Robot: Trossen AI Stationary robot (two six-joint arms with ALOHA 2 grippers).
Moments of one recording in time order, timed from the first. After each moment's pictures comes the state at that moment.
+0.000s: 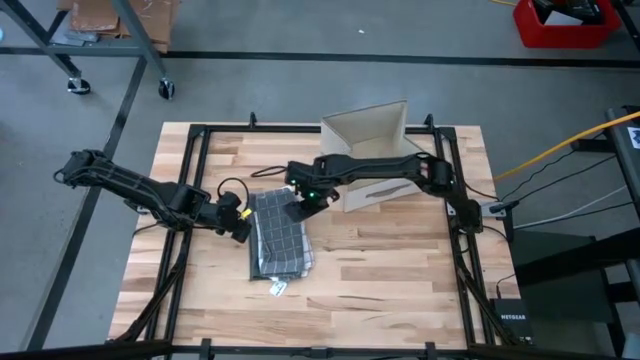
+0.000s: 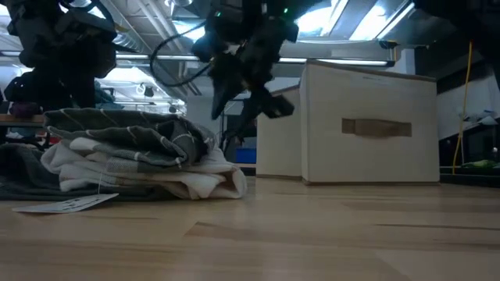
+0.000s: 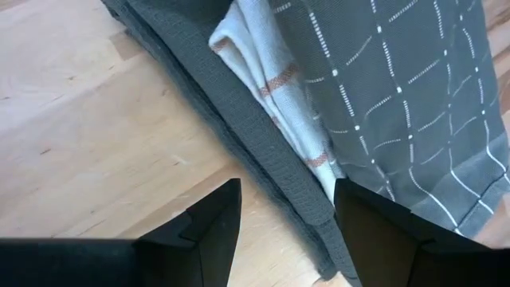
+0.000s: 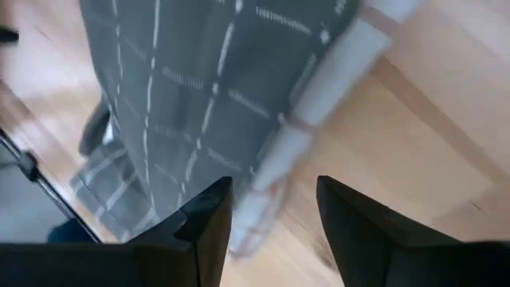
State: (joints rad) left arm -0.28 0.93 0.59 -0.72 -0.17 -1.34; right arm -0.11 2.18 1.90 -0.93 -0.37 0.83
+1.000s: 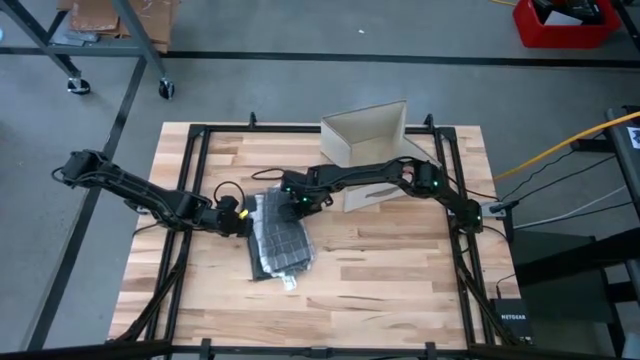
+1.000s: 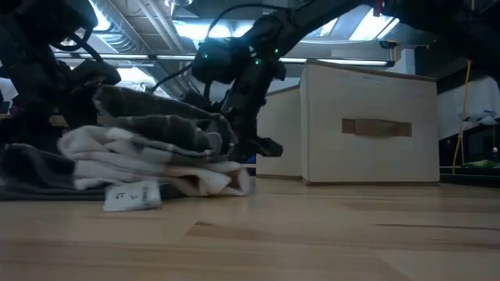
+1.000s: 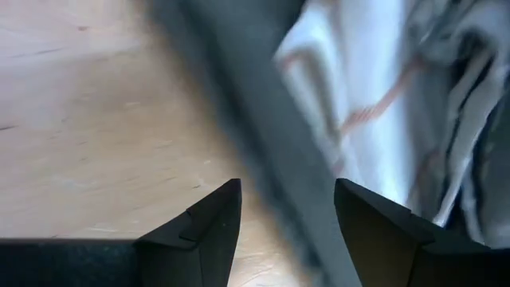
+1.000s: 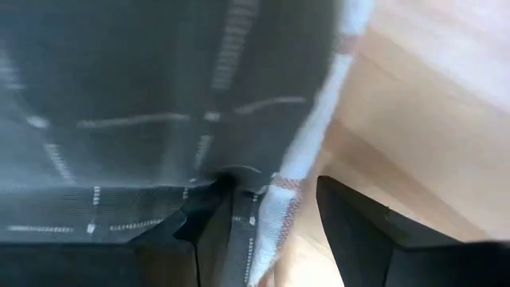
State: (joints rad) left arm -0.28 0.93 0.35 -0.43 -0.23 -1.59; right arm -0.11 2.33 1.86 -0.74 -0.25 0.95
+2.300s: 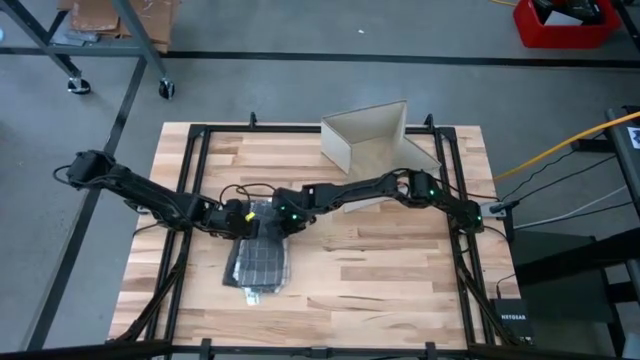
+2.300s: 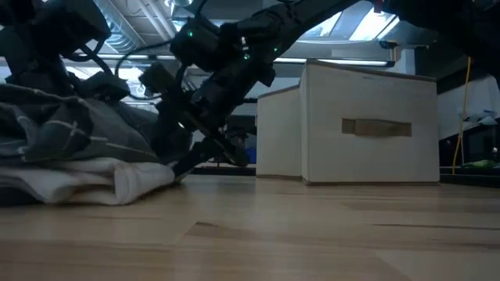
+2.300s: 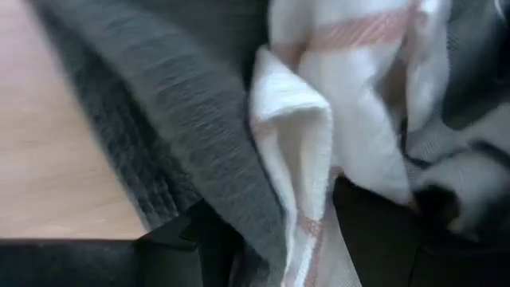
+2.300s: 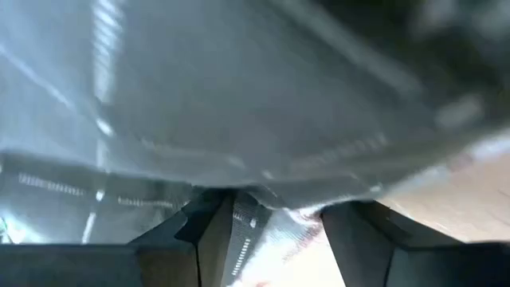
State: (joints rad) left arm -0.25 1.07 0.35 -0.32 -0.16 -1.64; right arm -0.01 2.38 1.85 -0.42 -0.35 1.02
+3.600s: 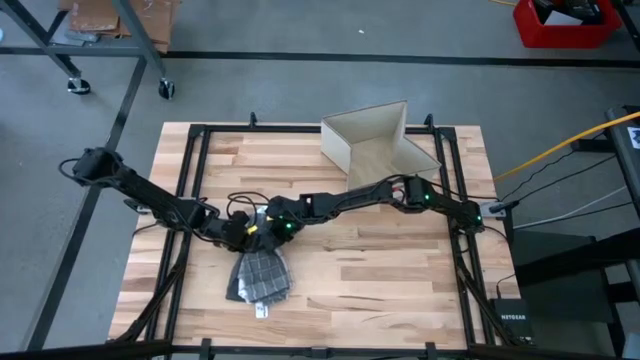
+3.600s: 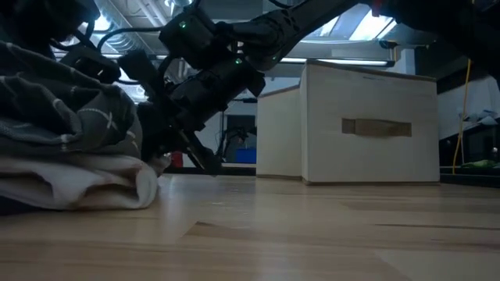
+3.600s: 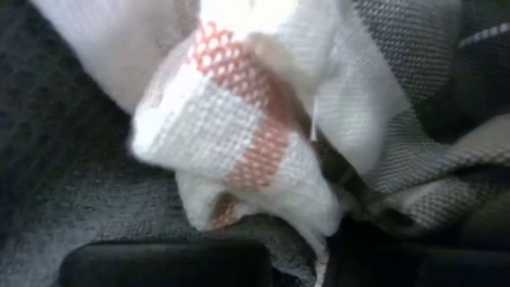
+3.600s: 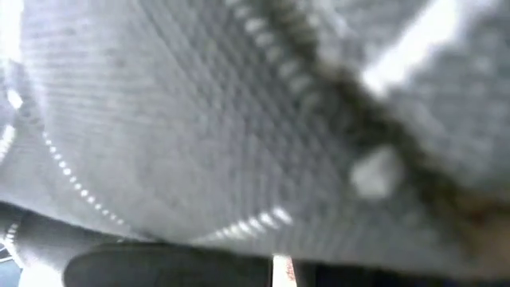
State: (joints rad) left arm -0.33 1.13 0.35 -0.09 -0.09 -1.61; right arm 0.02 2.43 1.86 -0.15 -0.37 0.96
